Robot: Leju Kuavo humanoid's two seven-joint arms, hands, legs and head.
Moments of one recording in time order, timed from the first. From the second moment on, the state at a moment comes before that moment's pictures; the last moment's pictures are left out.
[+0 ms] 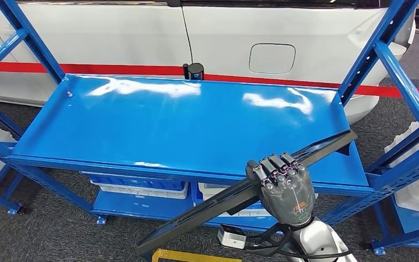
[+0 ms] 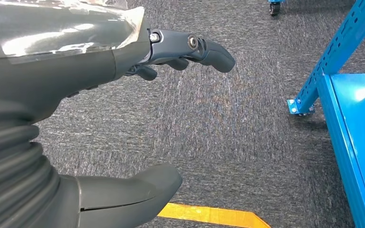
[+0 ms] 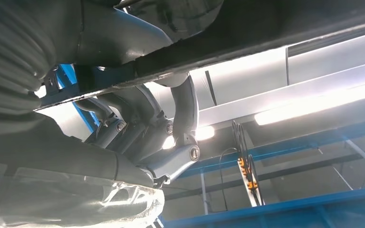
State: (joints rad) left arm -0.16 -0.20 1.28 -0.23 -1.11 0.65 -0.59; right arm -0.16 -0.23 0.61 -1.77 1.47 -0.66 -0.09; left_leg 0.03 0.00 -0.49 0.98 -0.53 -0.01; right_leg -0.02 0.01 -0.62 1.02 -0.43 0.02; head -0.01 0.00
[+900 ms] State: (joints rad) left arm -0.16 -0.20 1.28 -0.23 -1.13 0.63 -0.55; right arm -0.16 -0.23 0.61 -1.77 1.47 -0.66 -0.09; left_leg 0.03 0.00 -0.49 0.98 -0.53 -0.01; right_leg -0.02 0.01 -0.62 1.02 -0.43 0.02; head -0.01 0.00
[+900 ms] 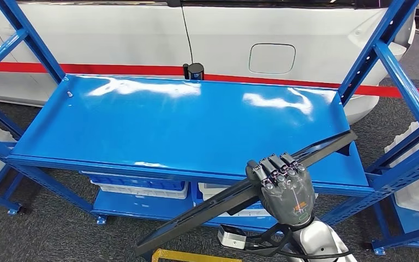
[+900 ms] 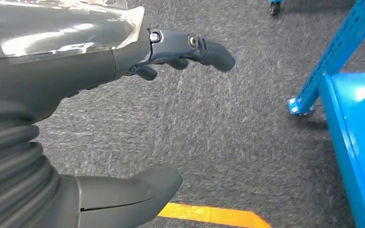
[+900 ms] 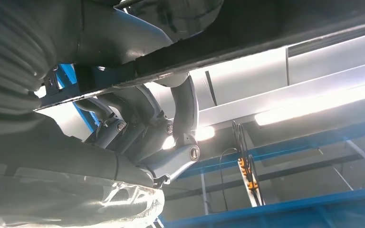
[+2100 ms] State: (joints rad) left arm -0.16 -0.19 1.26 -0.21 -1.16 0.55 -0.38; right arm -0.18 -0.20 0.62 -1.76 1.45 -0.63 -0.10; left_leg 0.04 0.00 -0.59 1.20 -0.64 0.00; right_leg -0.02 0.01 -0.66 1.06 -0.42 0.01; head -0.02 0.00
